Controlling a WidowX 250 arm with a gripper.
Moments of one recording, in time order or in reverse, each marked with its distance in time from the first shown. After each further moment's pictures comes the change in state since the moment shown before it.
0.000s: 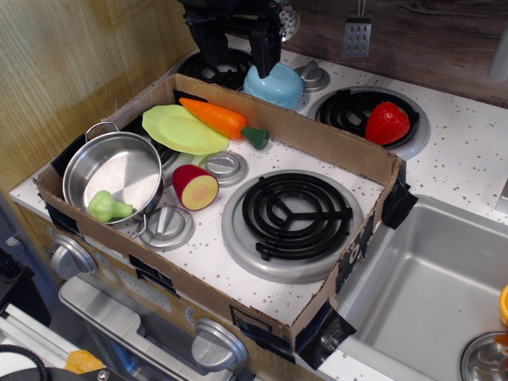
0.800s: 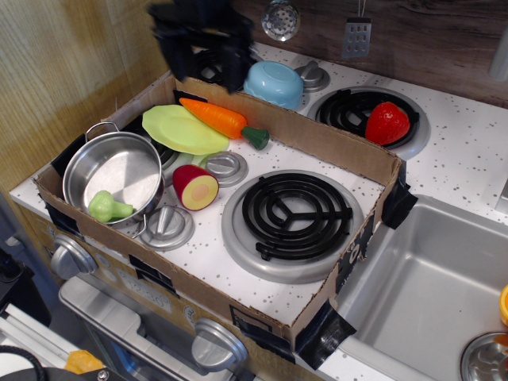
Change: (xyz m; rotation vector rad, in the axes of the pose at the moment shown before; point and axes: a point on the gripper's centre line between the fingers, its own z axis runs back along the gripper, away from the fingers) arm -0.035 0.024 0.015 0.092 0.082 0.077
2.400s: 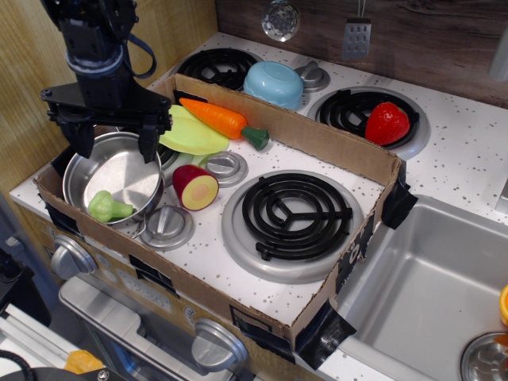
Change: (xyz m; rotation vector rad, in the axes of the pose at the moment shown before) arm -0.081 0.050 -0.034 0.193 -0.029 0.393
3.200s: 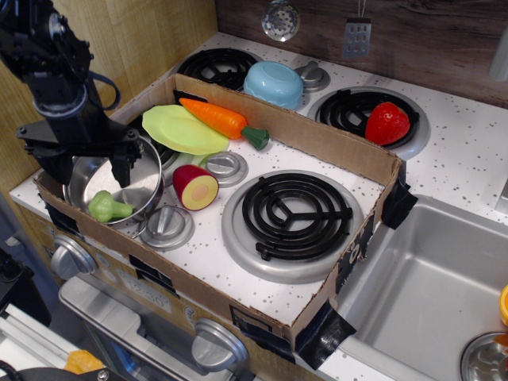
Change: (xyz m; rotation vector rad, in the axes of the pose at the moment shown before) arm -0.010 0.025 -0.032 -0.034 -0.044 0.013
